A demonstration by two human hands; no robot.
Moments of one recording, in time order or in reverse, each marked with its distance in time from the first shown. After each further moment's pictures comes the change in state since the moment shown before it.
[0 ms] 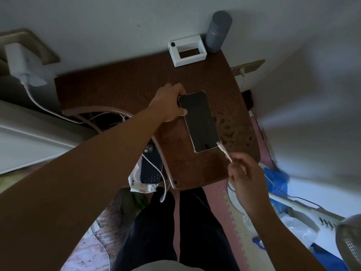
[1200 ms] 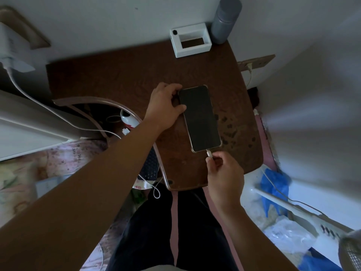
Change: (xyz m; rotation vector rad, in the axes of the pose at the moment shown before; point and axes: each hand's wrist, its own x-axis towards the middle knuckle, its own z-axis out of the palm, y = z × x) left_hand -0.022 -0.002 0.027 -0.255 0.247 -0.072; right_hand 0.018 0.021 0.050 -0.399 0.164 -0.019
